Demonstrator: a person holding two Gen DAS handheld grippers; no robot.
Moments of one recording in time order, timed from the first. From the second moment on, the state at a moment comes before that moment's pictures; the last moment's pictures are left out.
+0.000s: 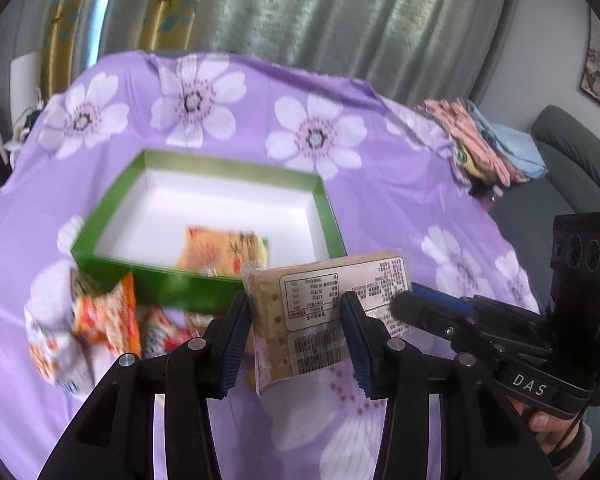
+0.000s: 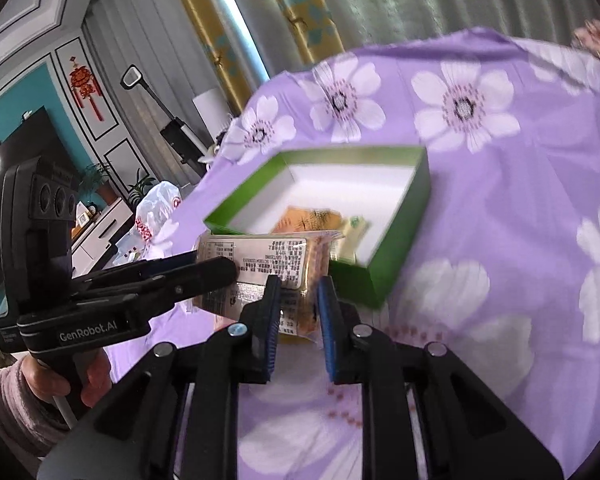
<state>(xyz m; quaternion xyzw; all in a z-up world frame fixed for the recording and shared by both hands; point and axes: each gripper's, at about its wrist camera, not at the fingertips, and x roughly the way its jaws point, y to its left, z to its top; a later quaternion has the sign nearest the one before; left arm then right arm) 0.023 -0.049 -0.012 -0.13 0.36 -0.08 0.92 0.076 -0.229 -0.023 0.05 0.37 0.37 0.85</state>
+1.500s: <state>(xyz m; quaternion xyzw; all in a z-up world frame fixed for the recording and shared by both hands) 0.074 -0.010 -0.007 -0.06 0.36 0.00 0.93 0.116 -0.188 -0.017 0.00 0.35 0.30 0.89</state>
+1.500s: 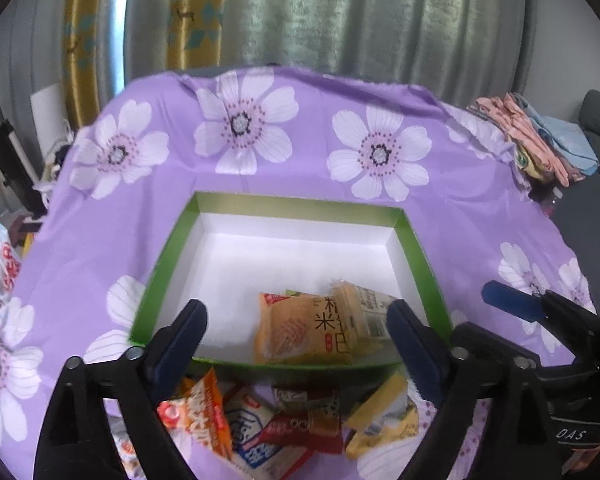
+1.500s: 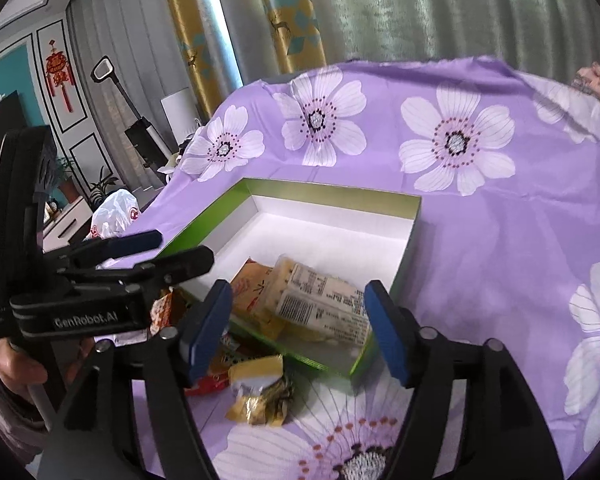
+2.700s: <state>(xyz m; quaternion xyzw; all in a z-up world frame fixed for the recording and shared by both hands) -0.028 -0.024 0.020 -0.06 0.32 0.02 0.94 0.008 -0.195 0.000 -0.04 0.34 0.29 0.90</state>
